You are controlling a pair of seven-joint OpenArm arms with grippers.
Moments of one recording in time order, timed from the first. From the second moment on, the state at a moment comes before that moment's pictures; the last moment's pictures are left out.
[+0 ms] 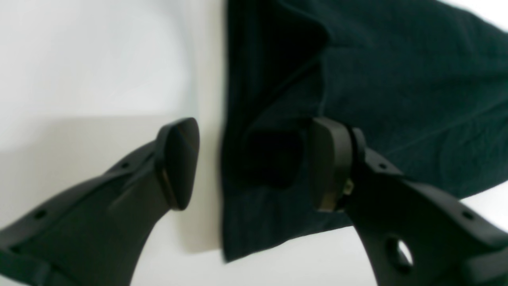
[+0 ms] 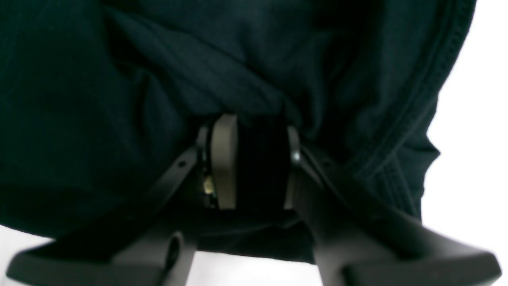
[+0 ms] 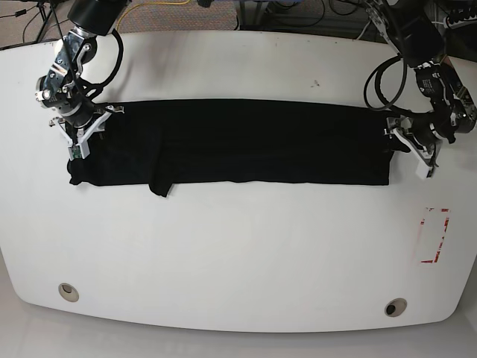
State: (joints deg) left arm -6.1 -12.6 -36.8 77.0 -30.4 -41.9 71.9; right arm -5.7 10.3 33.9 82.7 6.5 40.0 -46.2
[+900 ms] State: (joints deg) left arm -1.9 -12.1 -29.9 86.0 -31.0 -41.9 68.0; right arm -6.5 9.9 33.9 84.2 6.1 39.7 -46.4
